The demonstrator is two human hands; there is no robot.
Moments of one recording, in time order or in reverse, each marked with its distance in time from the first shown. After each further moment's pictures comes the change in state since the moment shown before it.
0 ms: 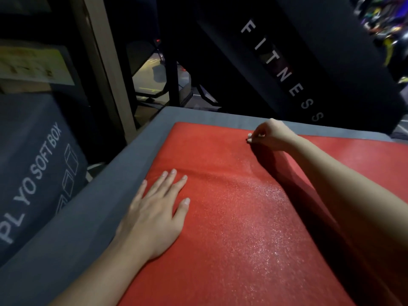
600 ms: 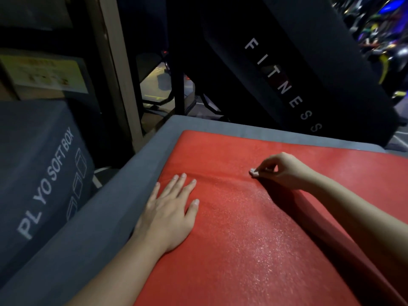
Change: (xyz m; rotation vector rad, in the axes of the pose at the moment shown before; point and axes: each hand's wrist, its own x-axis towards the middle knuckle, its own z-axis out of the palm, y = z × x) left_hand 0.001 -0.001 0.004 -0.006 0.021 0.000; right_hand -0.101 -0.021 -0.012 0.047 -0.106 -0.151
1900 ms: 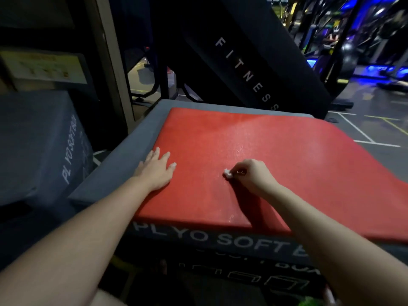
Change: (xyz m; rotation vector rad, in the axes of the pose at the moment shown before) left_hand -0.113 -0.001 -0.050 -0.006 -0.184 -0.118; right_hand -0.250 -0.155 0.019 0.086 0.132 0.226
